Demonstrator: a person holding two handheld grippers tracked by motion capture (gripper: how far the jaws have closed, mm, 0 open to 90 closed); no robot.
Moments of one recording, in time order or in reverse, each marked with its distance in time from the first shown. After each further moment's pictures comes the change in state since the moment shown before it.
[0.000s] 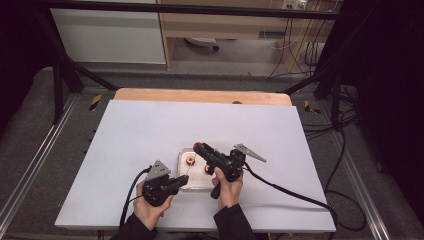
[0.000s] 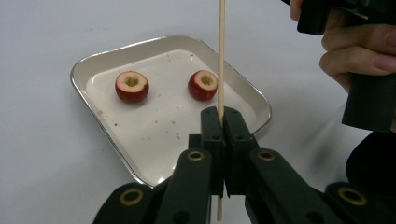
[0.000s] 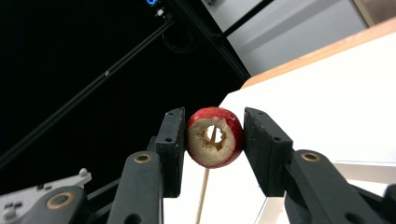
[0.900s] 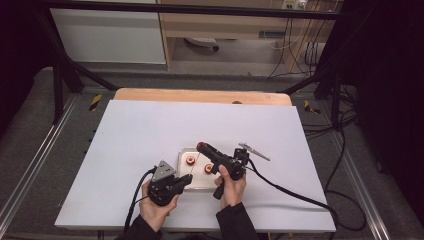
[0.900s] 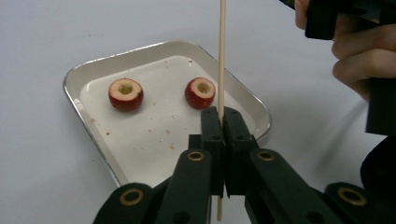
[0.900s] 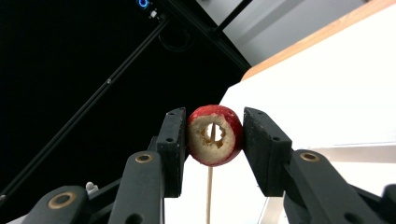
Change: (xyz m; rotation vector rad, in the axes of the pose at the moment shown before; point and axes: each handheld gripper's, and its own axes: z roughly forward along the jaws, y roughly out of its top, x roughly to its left) left arm -0.008 0.002 0.009 -0.004 0.032 0.003; right arm -0.007 0.007 -0.007 0.029 -0.004 0.114
